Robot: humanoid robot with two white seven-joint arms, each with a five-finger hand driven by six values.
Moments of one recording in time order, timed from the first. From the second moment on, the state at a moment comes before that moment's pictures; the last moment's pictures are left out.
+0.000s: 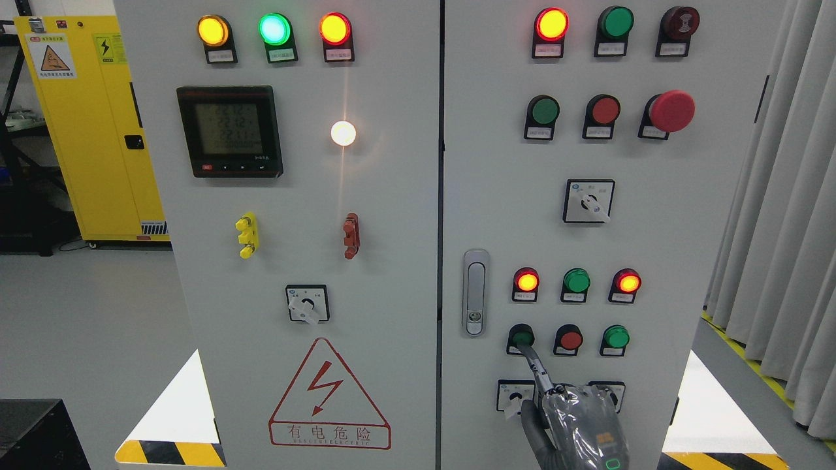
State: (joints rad) left arm 0.06 -0.10 -0.10 -0.13 0.08 -0.05 -0.06; right arm -0.22 0.03 0.08 -1.66 1.23 -0.22 -0.17
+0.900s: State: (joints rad) left arm 0.06 -0.10 -0.10 -0.13 0.08 -0.05 -0.06; right arm -0.14 0.04 0.10 -1.79 1.12 -0.24 -0.21
